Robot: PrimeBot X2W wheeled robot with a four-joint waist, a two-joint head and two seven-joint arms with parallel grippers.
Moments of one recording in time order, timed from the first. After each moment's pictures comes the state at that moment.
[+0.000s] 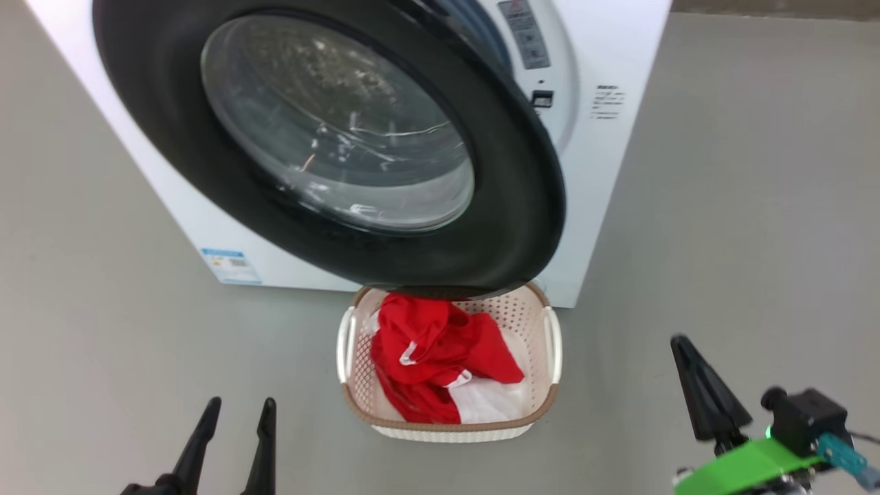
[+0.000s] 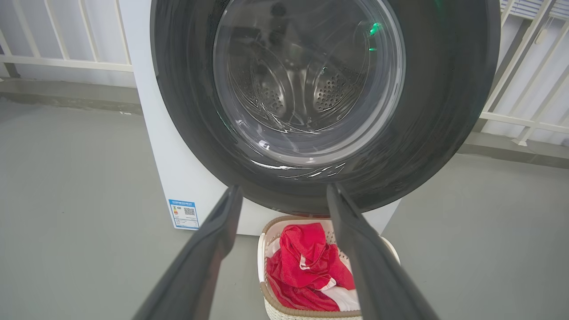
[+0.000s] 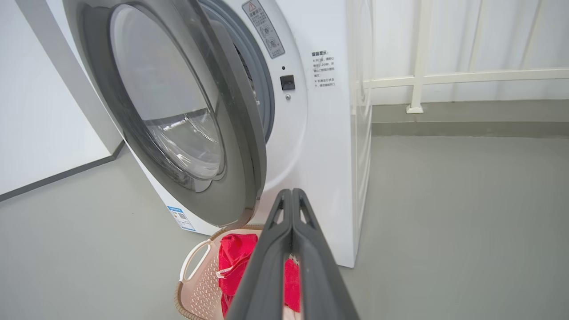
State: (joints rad) left arm 0.07 0.05 0.01 0.12 -0.23 -0.13 -0.25; right arm 0.02 -0.12 0.08 0.19 0.38 0.12 -0.26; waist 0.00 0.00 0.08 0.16
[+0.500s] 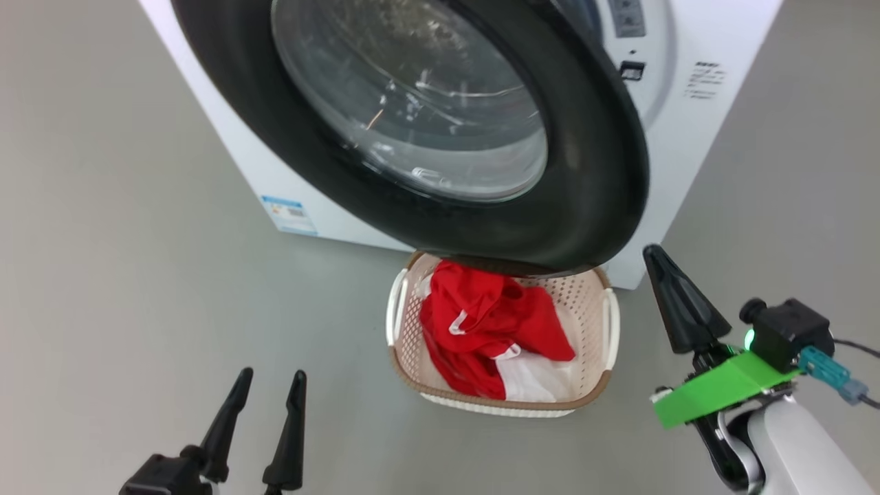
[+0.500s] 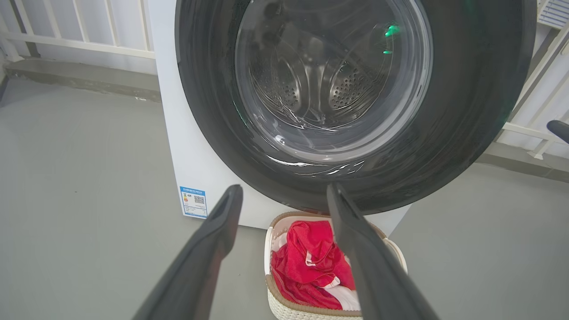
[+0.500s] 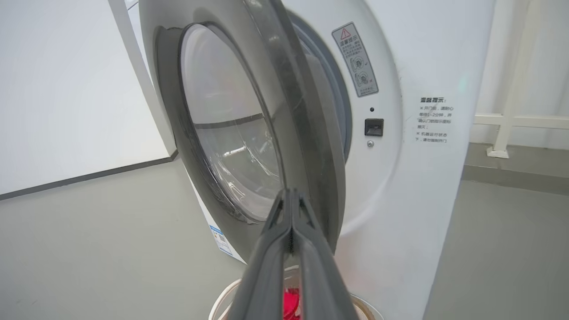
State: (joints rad) left arm 0.01 0.05 -0.07 0.13 -0.28 -0.13 -0.25; right arm -0.21 -0.16 0.16 0.23 0.39 0.12 -0.26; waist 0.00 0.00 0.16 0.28
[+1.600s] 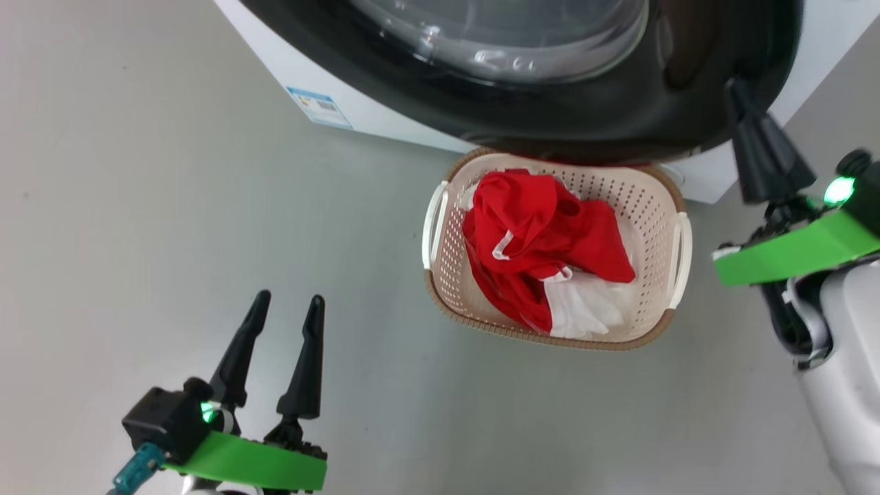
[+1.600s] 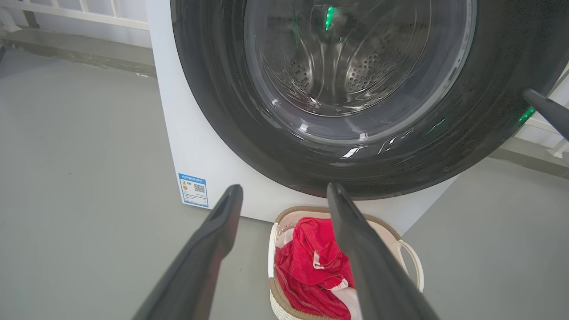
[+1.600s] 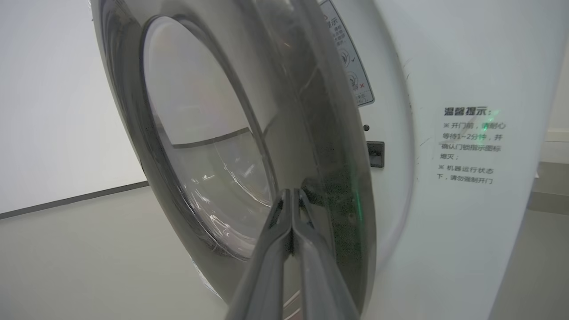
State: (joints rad) left arm -0.16 0.04 -0.13 0.12 -0.37 -0.13 -0.25; right arm -0.52 -0.26 0.12 0.25 0.41 0.13 -0.26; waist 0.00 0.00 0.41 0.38
